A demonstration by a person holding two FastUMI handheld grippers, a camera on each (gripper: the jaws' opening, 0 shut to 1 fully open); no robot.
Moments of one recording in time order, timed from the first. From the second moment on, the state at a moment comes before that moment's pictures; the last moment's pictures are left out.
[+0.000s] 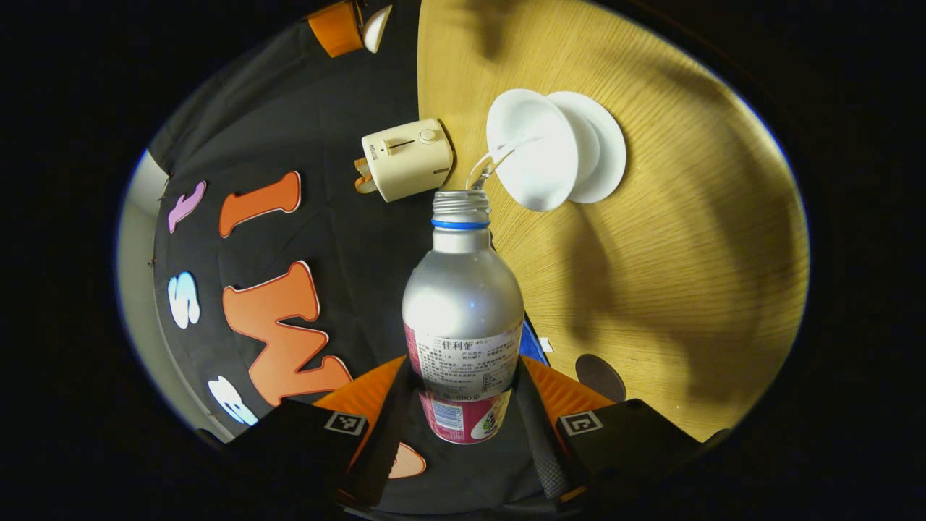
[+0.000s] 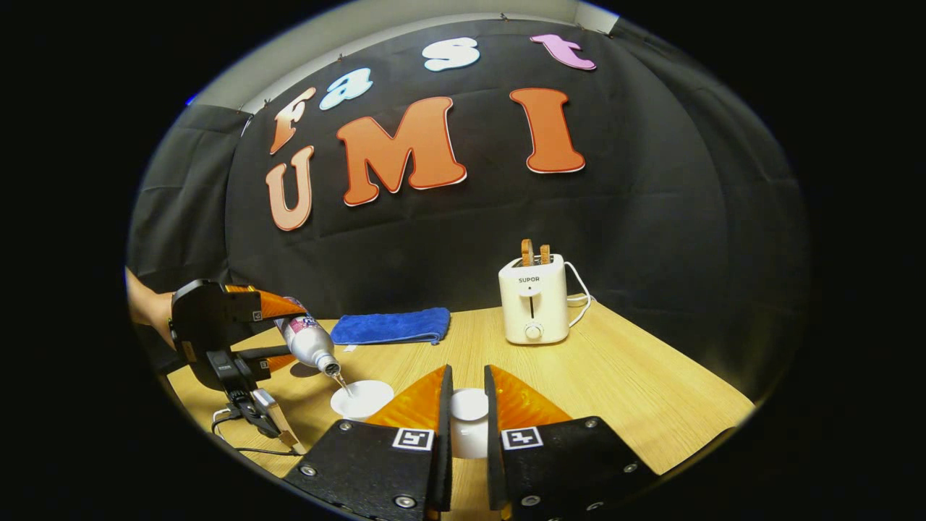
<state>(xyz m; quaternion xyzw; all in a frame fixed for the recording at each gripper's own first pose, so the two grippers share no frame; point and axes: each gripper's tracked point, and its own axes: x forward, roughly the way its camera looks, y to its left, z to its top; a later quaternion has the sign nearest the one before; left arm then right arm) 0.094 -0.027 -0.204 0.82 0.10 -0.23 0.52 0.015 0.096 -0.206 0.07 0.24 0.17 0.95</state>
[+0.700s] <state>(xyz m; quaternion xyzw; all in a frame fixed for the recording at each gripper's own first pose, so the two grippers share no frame) 0.106 -0.020 -0.170 0.85 0.08 -0.20 0.48 0.011 0.101 -0.205 0.07 0.23 0.18 0.95</state>
